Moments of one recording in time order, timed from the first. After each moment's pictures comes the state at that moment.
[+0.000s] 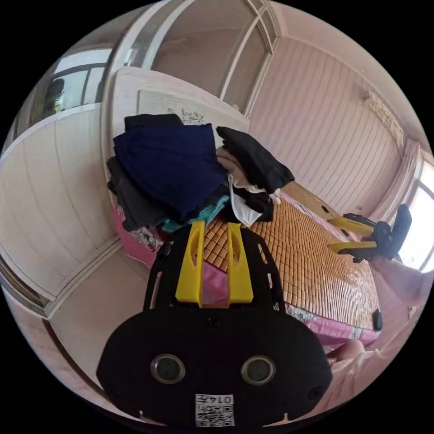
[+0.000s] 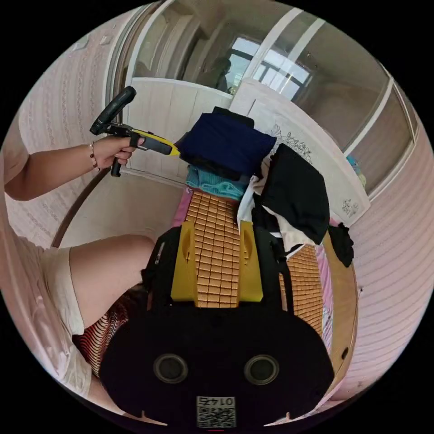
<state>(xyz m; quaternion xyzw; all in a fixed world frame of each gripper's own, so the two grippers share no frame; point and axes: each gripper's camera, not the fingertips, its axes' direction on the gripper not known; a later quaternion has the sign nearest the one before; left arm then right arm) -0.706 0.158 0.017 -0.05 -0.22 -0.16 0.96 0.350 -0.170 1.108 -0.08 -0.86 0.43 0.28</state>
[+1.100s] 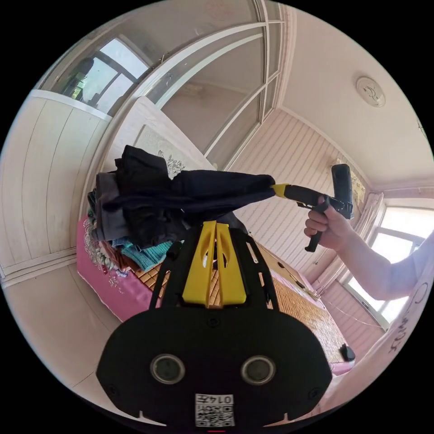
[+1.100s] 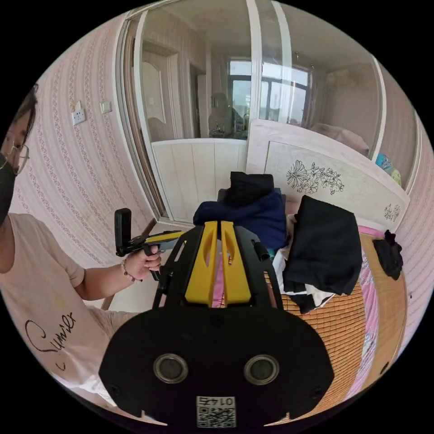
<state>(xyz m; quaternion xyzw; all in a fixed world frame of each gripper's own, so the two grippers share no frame) -0.722 0.233 -0.084 0.16 -0.11 -0.17 0.97 0.287 -0.189 1.288 -0.05 -0.83 0.55 0.09</state>
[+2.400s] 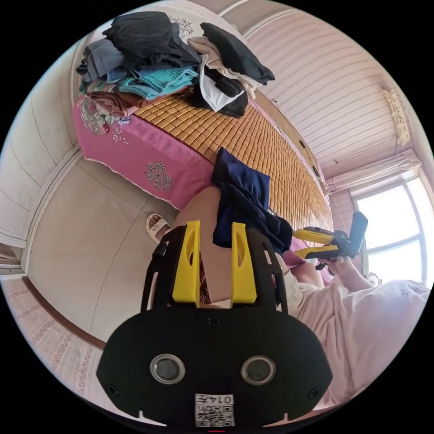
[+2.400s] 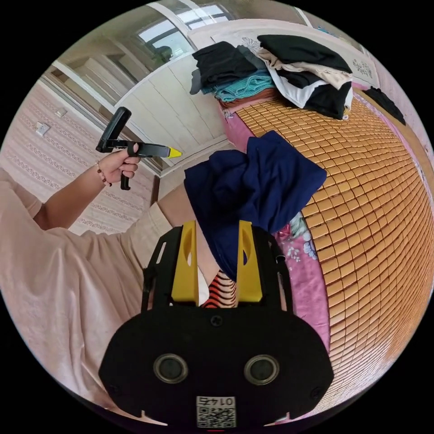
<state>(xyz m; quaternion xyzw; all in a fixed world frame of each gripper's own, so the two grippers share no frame) -0.736 0.268 -0.026 -0.30 -0.05 -0.24 0.92 0.392 -0.011 0.889 -0.25 -0.88 0.40 -0.08</state>
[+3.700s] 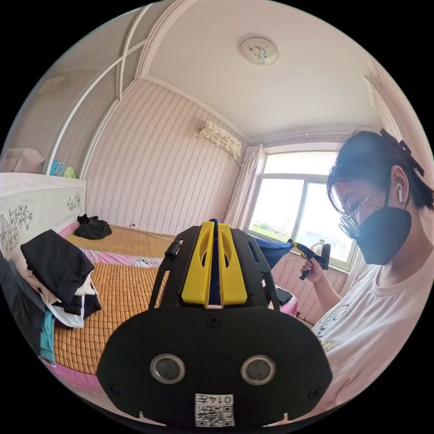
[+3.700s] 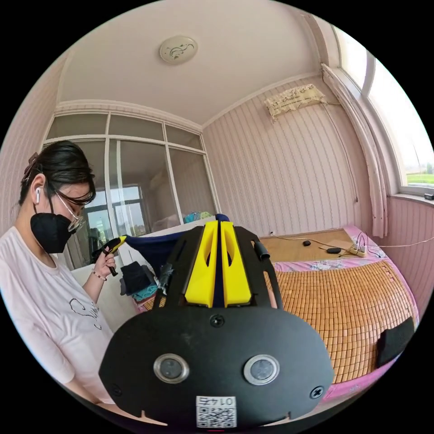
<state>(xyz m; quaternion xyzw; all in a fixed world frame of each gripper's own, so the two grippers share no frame) -0.503 0.058 -0.181 0.11 0.24 0.09 0.96 0.809 0.588 0.825 -0.47 -0.40 0.73 0.28</state>
